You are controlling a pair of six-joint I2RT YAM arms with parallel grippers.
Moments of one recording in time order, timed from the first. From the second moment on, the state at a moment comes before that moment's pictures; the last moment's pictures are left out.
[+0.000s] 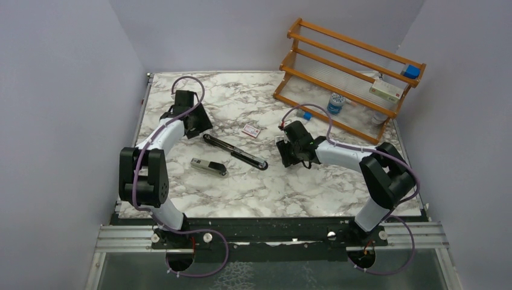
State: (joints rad) left arm -0.08 1.66 1.12 -0.38 0.06 -0.53; right arm 0.65 1.67 0.93 -0.23 0.09 0.18
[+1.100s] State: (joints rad) left arm -0.08 1.57 1.15 -0.46 0.01 -0.48; right arm 0.65 1.70 0.96 -0.27 0.10 0.19
